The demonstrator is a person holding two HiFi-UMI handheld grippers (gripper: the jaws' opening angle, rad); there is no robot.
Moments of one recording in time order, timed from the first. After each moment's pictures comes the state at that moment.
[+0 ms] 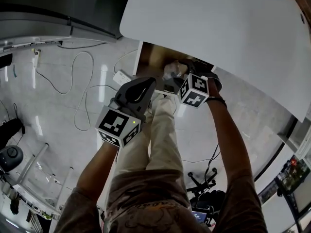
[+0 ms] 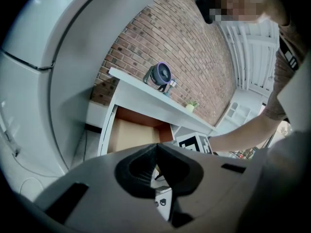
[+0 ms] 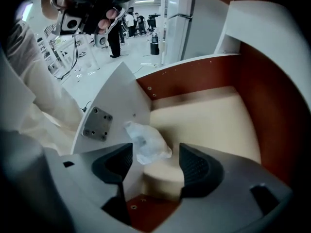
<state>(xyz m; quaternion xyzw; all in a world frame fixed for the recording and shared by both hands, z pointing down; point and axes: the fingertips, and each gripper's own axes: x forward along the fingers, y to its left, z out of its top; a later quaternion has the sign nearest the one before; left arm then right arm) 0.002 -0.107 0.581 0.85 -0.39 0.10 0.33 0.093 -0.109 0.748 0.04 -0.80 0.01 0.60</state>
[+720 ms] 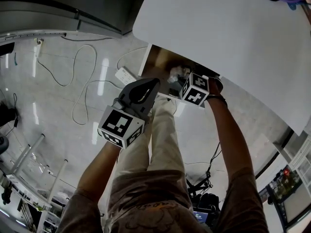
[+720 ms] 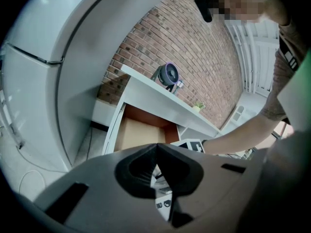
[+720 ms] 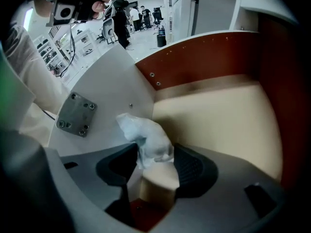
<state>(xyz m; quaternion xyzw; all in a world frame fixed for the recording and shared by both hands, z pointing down) -0.004 -0.116 0.587 0.83 -0.42 0.09 0.35 0.094 -0.110 0.781 -0.01 -0.78 0.03 0.63</state>
